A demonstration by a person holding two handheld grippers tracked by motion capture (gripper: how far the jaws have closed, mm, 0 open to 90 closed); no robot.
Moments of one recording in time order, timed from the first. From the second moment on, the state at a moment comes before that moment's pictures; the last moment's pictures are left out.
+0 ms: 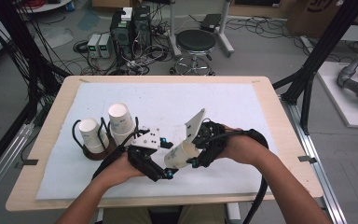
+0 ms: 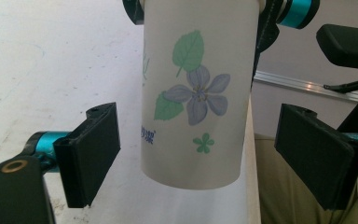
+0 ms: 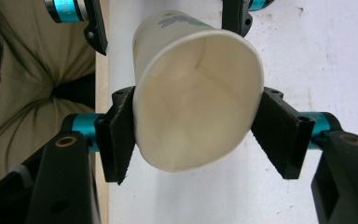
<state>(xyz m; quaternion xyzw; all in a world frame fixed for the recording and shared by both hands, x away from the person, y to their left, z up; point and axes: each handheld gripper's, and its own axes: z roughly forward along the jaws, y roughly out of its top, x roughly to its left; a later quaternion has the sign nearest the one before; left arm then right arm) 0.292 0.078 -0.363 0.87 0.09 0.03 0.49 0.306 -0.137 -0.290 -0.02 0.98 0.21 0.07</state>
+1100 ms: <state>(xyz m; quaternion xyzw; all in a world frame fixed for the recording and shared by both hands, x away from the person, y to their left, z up) 0.295 0.065 -0.372 0.88 0.09 0.01 0.46 0.304 -0.124 -0.295 -0.03 0.98 0.17 0.06</state>
